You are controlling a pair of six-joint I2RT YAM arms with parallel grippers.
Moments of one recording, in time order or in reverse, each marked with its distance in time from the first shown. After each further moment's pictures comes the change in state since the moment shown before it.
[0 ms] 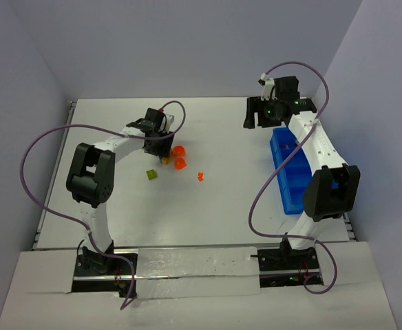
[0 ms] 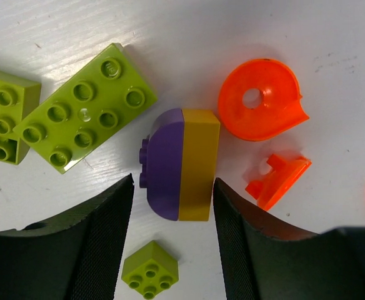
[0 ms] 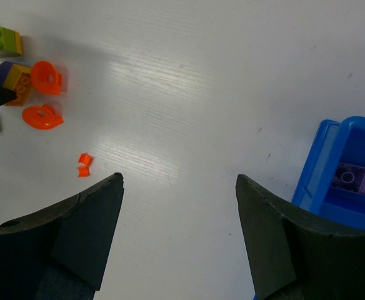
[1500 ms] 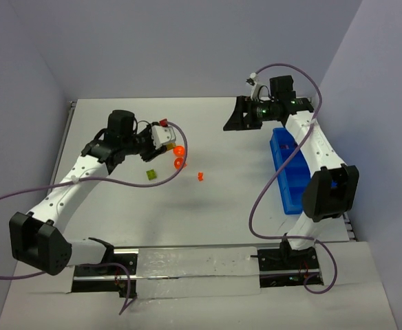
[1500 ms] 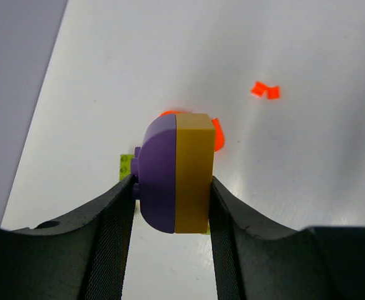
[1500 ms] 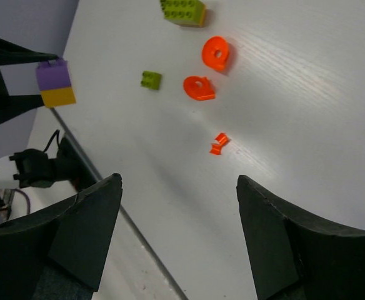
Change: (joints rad) left arm -0.015 -0.666 -0.270 0.025 0.452 0.866; right arm 0.042 0.000 0.017 -0.016 -0.508 0.099
